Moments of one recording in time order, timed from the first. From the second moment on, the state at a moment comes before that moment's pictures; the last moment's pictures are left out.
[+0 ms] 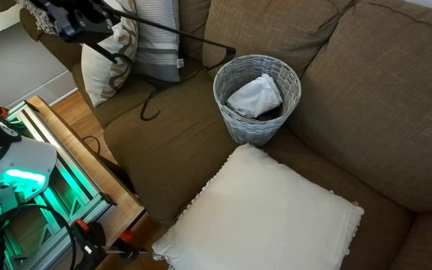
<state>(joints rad) -1.24 -0.06 0.20 -2.21 -2.51 4.21 2.33</state>
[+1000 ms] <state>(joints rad) -1.60 0.07 0.67 -2.05 -2.51 4.16 2.71</state>
